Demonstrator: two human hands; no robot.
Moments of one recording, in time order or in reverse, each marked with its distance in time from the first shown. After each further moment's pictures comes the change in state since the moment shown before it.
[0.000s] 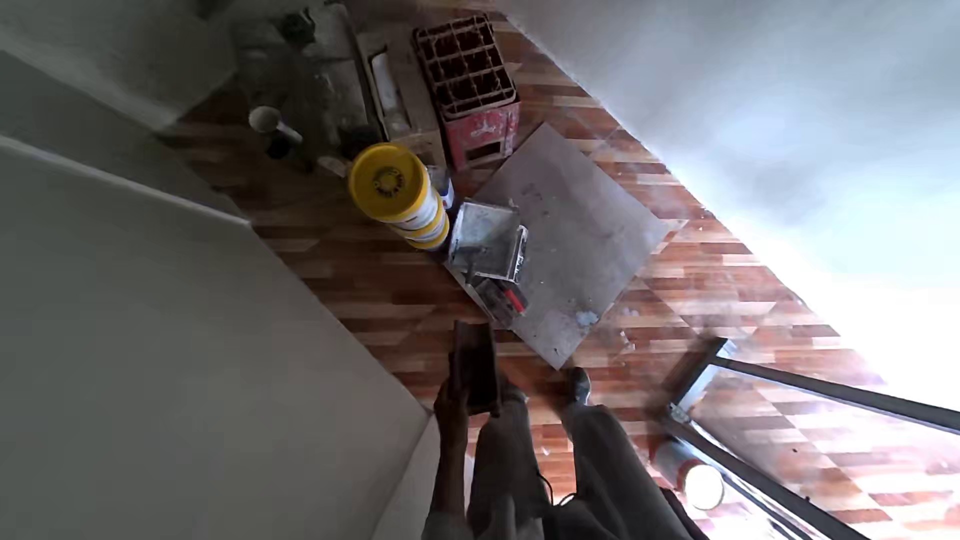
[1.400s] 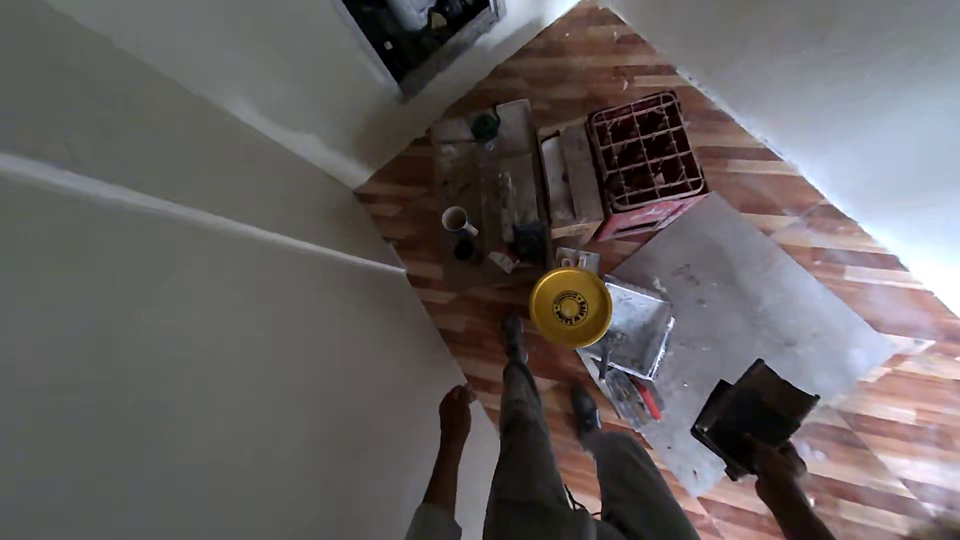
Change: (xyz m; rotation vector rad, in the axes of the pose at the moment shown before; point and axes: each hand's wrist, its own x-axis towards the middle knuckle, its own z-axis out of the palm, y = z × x) left_hand 0.353 0.204 -0.259 0.331 0.024 -0.116; right_hand 0.275 -0.436 0.072 0.529 0.457 -0.041
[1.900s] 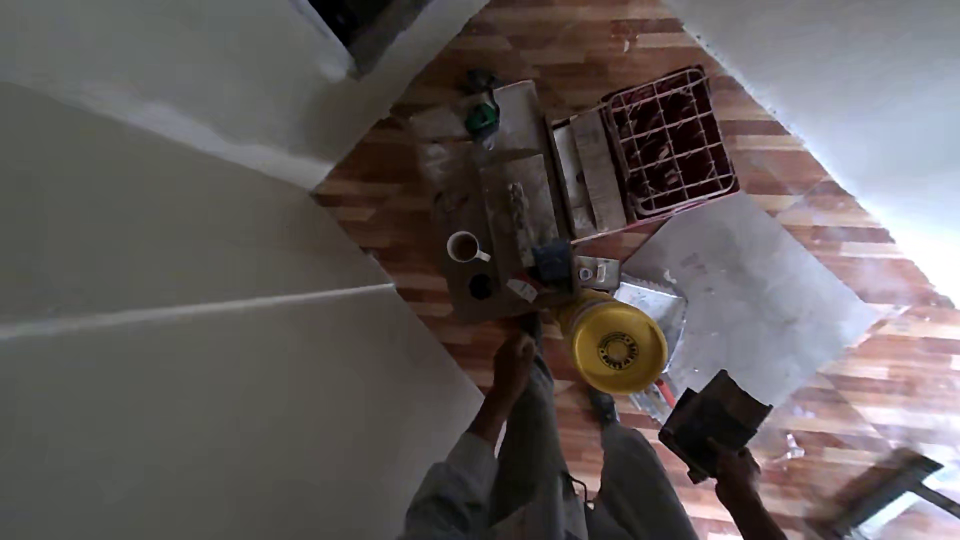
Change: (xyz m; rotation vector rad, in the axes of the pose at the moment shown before) left_hand 0.187 0.161 -0.003 0.371 -0.413 0.380; right_hand -0.102 -0.048 0.160 -0.044 0.101 0.253
